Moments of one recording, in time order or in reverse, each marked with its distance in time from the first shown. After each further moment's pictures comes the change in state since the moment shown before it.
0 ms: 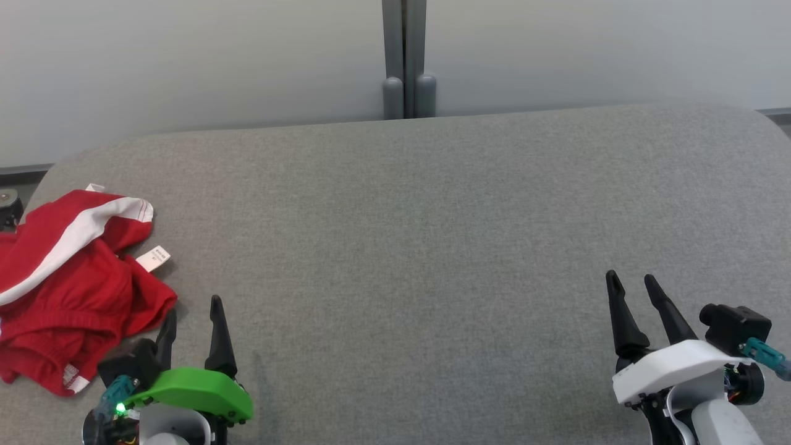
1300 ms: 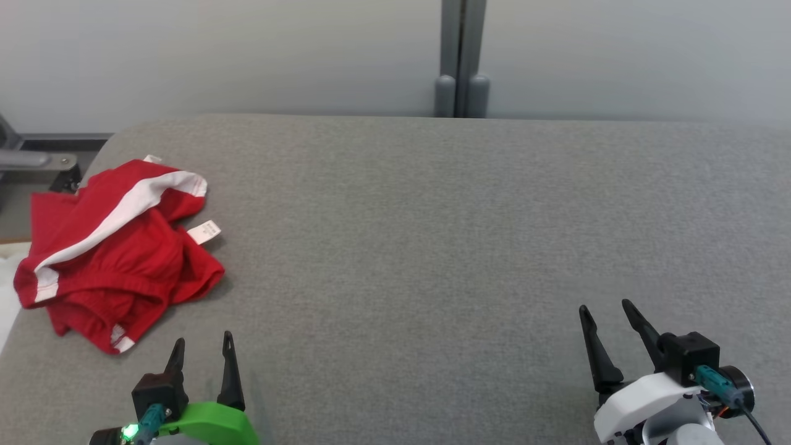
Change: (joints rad) left arm 0.032 -0.046 0.063 0.128 0.267 -0.046 -0.082; right arm 0.044 0.014 0.030 0.051 -0.307 0.000 -0.082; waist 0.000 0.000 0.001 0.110
